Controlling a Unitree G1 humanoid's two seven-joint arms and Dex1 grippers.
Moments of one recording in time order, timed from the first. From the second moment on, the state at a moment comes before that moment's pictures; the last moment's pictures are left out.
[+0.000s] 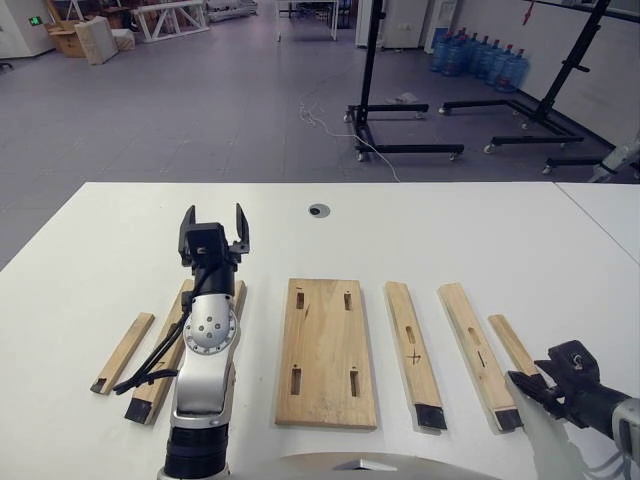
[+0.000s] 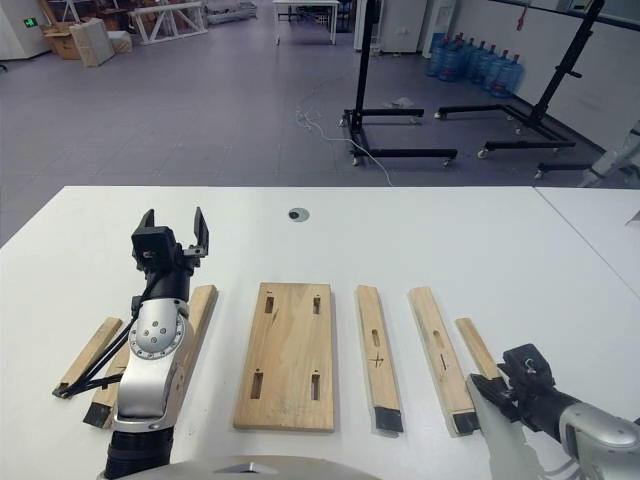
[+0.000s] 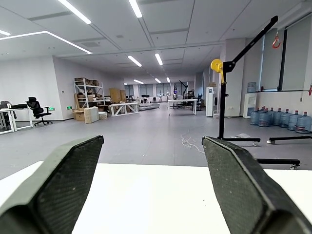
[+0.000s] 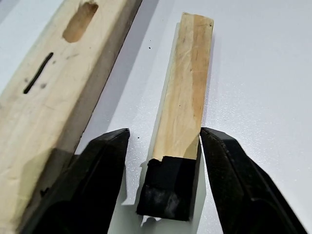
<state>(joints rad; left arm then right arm) 0.00 -0.06 -0.06 -0.41 0.18 0.16 0.17 0.58 -0.70 -0.42 -0.33 0.29 0.65 0.63</state>
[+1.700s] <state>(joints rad) -0.25 0.09 0.16 -0.38 -1.06 0.67 -0.30 -0.30 -0.16 0.22 -0.17 0.08 0.12 0.34</state>
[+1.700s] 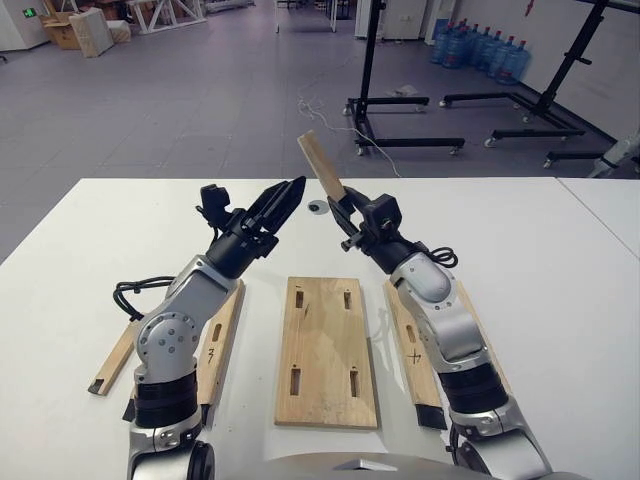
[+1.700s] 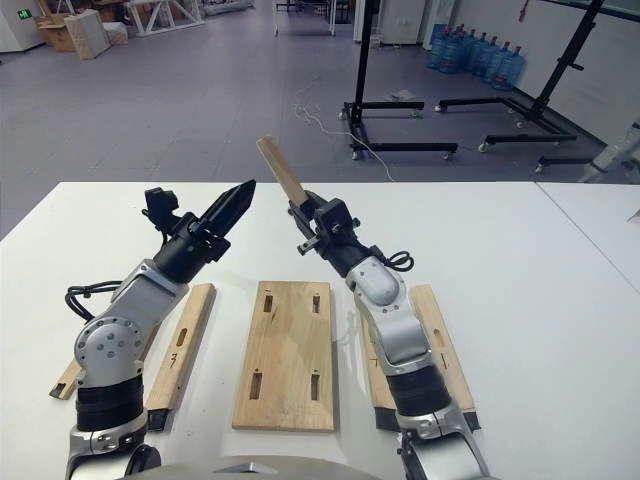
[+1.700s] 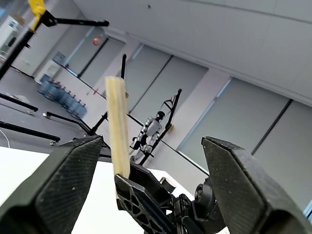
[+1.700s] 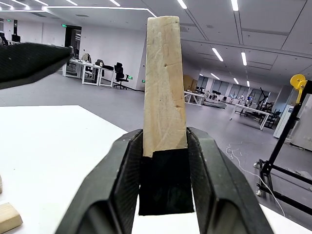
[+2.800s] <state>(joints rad) -0.32 0.10 0.14 -0.28 -0.95 0.63 -0.26 -0.26 -0.23 0.27 -0.16 0.14 0.09 0.57</state>
